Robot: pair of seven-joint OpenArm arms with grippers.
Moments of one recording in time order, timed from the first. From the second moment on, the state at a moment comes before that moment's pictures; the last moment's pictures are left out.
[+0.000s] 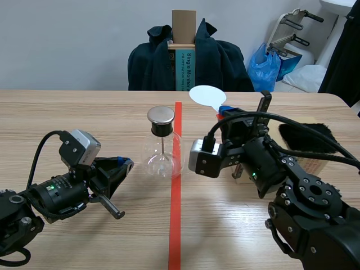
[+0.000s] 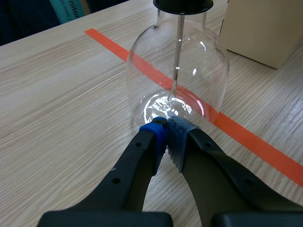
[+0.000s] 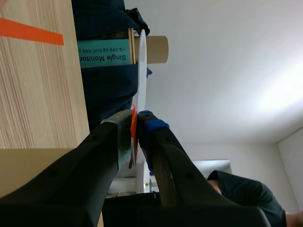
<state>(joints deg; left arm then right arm) -1.4 -22.7 23.2 59.0 -3.1 -24.2 -30.5 -5.0 9.5 -13.6 75.3 -78.1 -22.6 15.4</state>
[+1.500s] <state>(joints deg) -1.4 -22.7 23.2 59.0 -3.1 -24.0 -30.5 -5.0 9.5 -13.6 75.3 -78.2 -22.6 35.7</state>
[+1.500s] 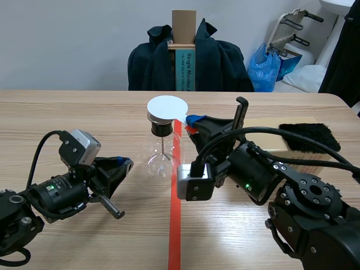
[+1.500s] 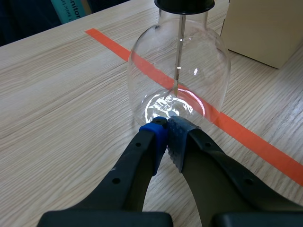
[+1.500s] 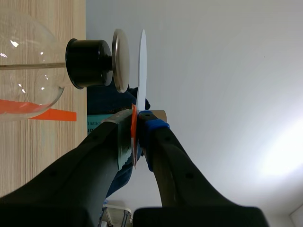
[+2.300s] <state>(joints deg) -1.4 -22.7 23.2 59.0 -3.1 -24.0 -30.5 -5.0 9.5 -13.6 75.3 -78.2 -22.6 35.7</state>
